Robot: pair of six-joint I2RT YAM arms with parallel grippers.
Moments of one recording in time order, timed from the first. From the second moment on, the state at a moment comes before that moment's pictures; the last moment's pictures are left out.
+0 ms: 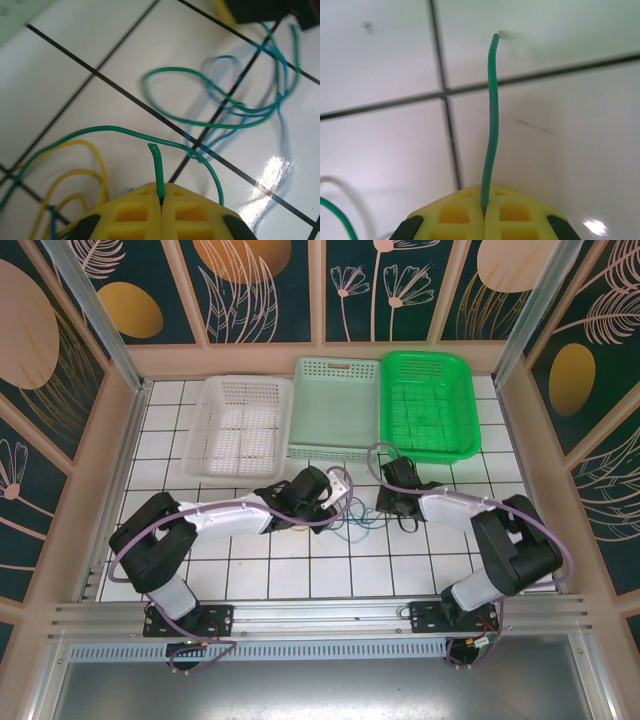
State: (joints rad) left arm -0.90 1.65 0.91 -0.11 0.02 -0.01; right arm 0.48 1.48 0.64 -0.24 0.13 0.60
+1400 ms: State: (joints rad) left arm -0.90 1.50 0.93 -0.01 0.02 -0.03; right arm 0.31 0.97 0.59 -0.34 -0.06 0.44
